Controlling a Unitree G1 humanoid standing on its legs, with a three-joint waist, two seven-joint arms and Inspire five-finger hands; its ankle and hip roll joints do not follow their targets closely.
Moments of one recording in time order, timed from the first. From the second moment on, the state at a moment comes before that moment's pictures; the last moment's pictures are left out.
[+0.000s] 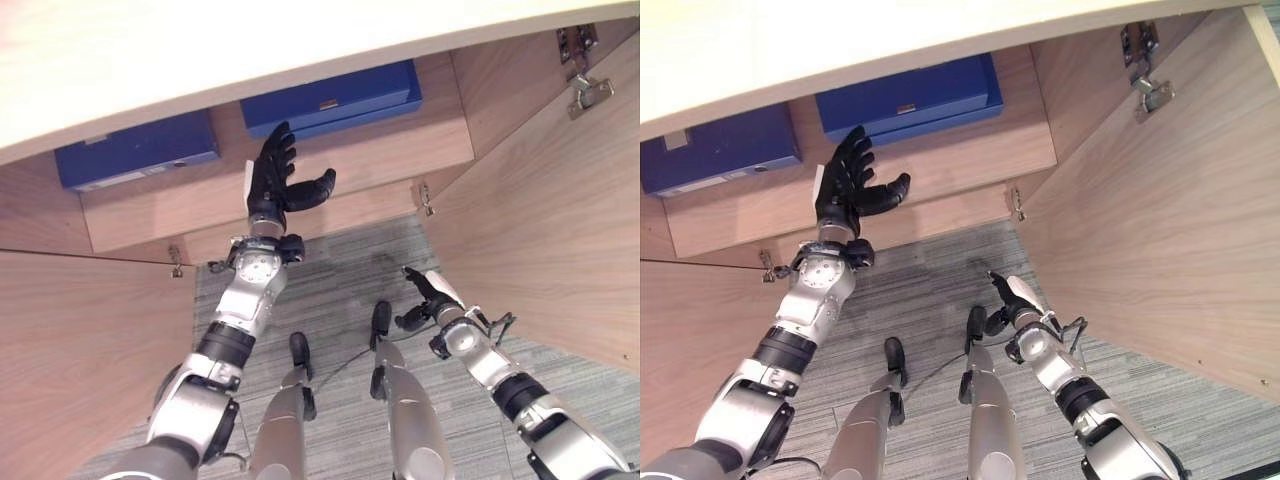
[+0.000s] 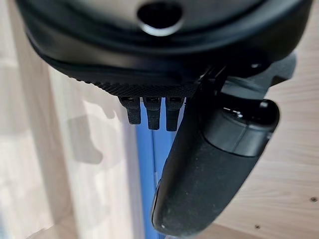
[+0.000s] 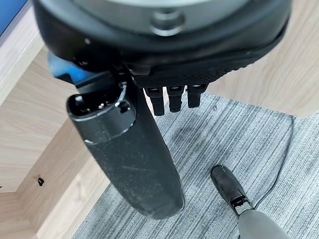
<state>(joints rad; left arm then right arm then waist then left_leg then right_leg) -0.75 0.29 -0.21 0.43 -0.42 -0.07 0.35 -0.51 -0.43 0.54 0.64 -0.10 0.13 -0.15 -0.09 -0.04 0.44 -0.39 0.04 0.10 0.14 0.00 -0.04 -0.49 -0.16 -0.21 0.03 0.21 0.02</state>
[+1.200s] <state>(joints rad) -0.70 0.25 -0.05 0.26 -0.45 -0.14 0.52 -0.51 -0.40 0.54 0.71 -0.10 0.13 -0.18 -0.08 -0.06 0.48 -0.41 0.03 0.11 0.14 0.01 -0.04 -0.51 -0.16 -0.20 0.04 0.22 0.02</state>
